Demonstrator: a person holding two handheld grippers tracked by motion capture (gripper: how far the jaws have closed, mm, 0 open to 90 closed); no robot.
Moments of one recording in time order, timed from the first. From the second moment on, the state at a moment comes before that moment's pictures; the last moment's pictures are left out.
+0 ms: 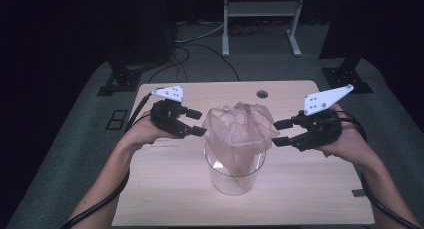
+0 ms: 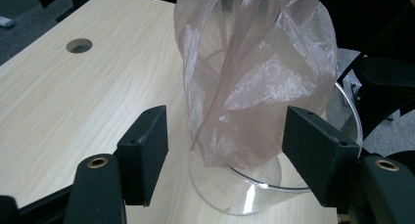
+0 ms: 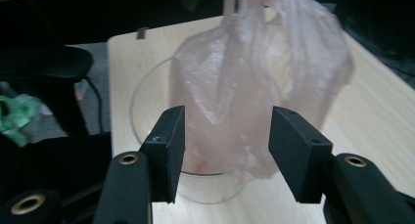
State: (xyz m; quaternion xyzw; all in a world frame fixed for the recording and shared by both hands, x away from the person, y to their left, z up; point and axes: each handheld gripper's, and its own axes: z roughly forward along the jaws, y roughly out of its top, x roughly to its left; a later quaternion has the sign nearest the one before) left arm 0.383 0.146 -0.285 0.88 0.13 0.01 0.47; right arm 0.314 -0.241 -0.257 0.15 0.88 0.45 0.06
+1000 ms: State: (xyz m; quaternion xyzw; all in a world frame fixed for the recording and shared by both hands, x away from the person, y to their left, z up) left arm 0.363 0.134 -0.284 0.89 0.01 -0.04 0.46; right arm 0.344 -0.195 -0.279 0.12 0.92 0.37 -0.01
